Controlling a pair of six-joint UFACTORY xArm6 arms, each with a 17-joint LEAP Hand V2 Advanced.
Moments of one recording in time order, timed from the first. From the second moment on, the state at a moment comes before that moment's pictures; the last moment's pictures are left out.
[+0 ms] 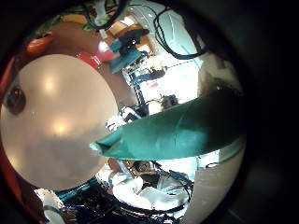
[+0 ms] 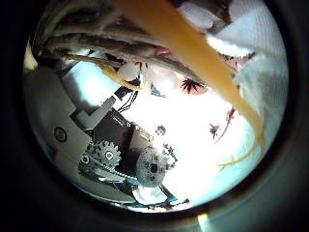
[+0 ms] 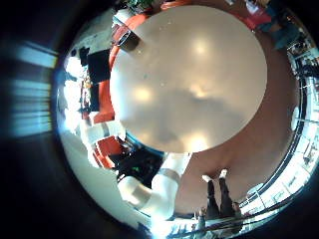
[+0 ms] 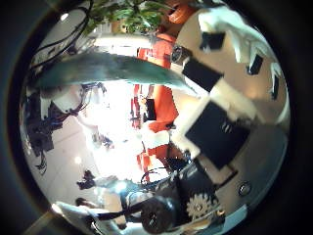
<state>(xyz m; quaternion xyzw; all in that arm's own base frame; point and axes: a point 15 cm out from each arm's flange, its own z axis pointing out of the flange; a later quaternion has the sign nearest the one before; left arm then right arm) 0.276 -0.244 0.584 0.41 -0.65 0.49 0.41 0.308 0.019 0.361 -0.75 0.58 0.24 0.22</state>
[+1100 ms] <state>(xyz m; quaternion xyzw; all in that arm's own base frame) 0.438 -0.018 0.616 0.54 -0.54 0.61 0.20 0.324 -0.011 0.308 -0.71 0.61 0.26 0.22</state>
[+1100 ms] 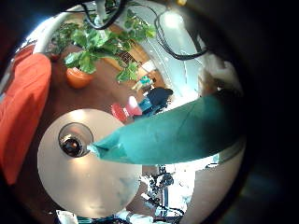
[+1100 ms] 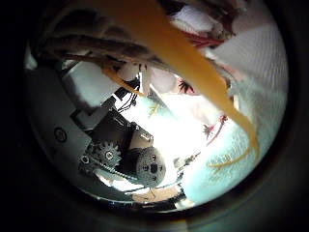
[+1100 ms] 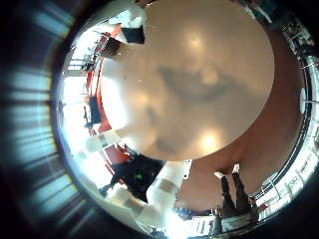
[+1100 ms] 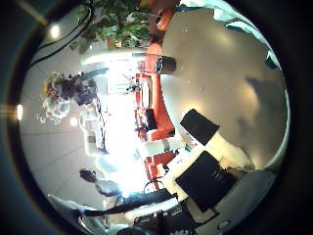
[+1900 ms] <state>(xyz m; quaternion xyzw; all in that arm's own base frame) 0.496 -0.019 0.546 0.57 -0.53 0.58 0.23 0.325 -0.013 0.300 -0.71 0.61 0.27 0.22</state>
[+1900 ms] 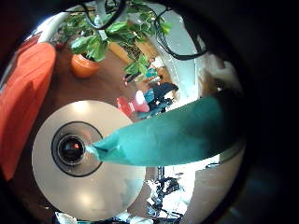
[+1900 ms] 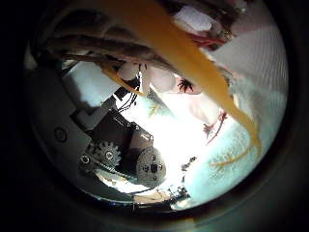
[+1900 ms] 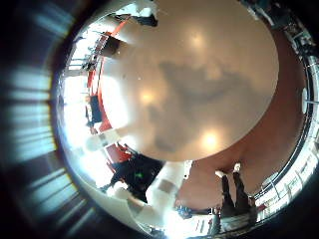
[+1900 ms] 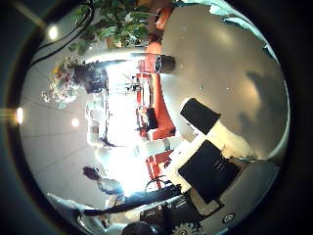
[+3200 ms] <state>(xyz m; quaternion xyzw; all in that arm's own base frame) 0.379 0.041 0.406 0.63 -0.51 0.51 0.31 0.322 -0.008 0.299 -0.73 0.59 0.27 0.22</state>
